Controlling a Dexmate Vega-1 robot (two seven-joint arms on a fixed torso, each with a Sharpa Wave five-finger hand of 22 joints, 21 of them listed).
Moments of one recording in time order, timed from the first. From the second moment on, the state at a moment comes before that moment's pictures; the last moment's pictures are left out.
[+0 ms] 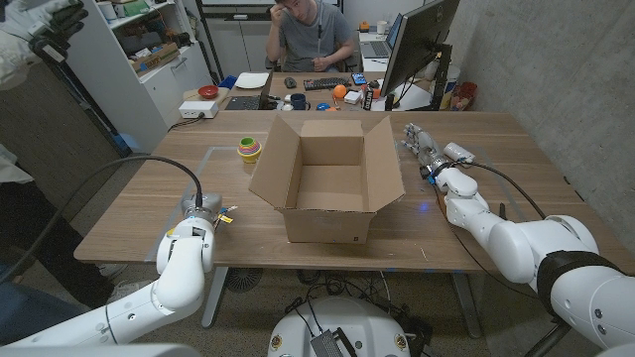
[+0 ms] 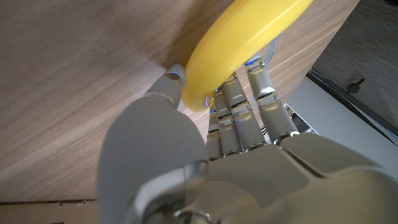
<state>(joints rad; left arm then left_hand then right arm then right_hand) 1.17 1.00 0.64 -2.18 1.22 1.10 -0.53 1.09 -0.01 0.47 -0.16 0.19 0.50 0.16 0.27 0.18 0.79 0.05 0.41 0.21 0.97 -0.02 0.36 0.19 0.90 0.07 0.69 0.20 -0.42 -0.19 -0.11 -0.43 0.18 0.55 0.29 0.09 0.11 0.44 0.11 0.22 0.07 0.03 0.18 0.17 0.09 0.01 0.21 0.18 -0.02 -0.03 0.18 0.18 0.20 -0.04 0.19 0.17</state>
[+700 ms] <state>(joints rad) 1.21 0.97 0.59 -2.24 1.23 1.14 -0.48 1.09 -0.02 0.46 -0.16 0.18 0.56 0.16 0.29 0.19 0.83 0.03 0.41 0.21 1.01 -0.05 0.35 0.19 0.94 0.01 0.71 0.23 -0.40 -0.18 -0.07 -0.39 0.15 0.54 0.29 0.09 0.11 0.43 0.10 0.22 0.07 0.03 0.18 0.17 0.09 0.01 0.21 0.18 -0.02 -0.03 0.18 0.18 0.20 -0.04 0.19 0.17</state>
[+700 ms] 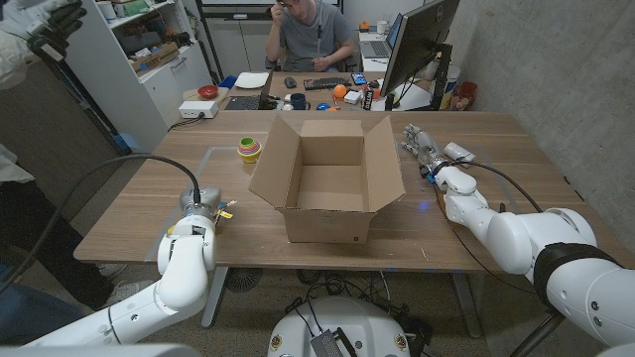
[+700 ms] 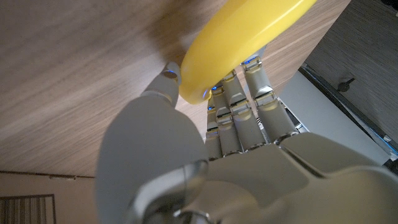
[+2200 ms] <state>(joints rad) 1.40 0.87 0.34 -2.41 1.47 1.10 -0.51 1.07 0.00 0.45 -0.15 0.18 0.72 0.15 0.28 0.21 0.84 0.02 0.40 0.21 1.05 -0.08 0.33 0.18 0.99 -0.07 0.74 0.22 -0.51 -0.20 -0.10 -0.59 0.21 0.55 0.30 0.10 0.10 0.44 0.10 0.22 0.07 0.03 0.18 0.17 0.09 0.01 0.21 0.18 -0.02 -0.03 0.18 0.18 0.20 -0.04 0.19 0.17</state>
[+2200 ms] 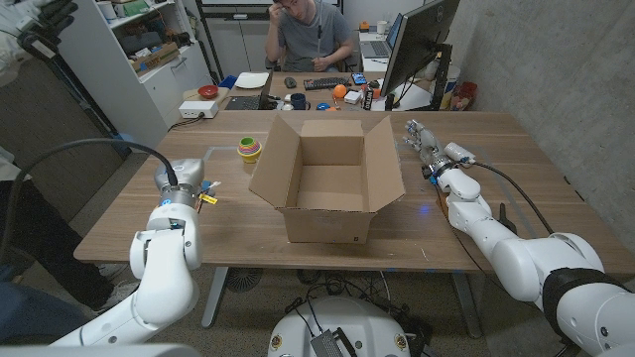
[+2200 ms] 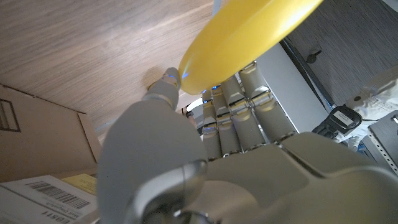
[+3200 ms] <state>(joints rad) 1.42 0.59 0.18 -2.43 1.60 0.82 -0.46 1.07 0.00 0.45 -0.15 0.18 0.73 0.16 0.27 0.21 0.84 0.02 0.39 0.21 1.06 -0.09 0.31 0.18 1.00 -0.09 0.75 0.22 -0.49 -0.20 -0.10 -0.54 0.21 0.57 0.30 0.10 0.10 0.44 0.10 0.22 0.07 0.03 0.18 0.17 0.09 0.01 0.21 0.18 -0.02 -0.03 0.18 0.18 0.20 -0.04 0.19 0.17</state>
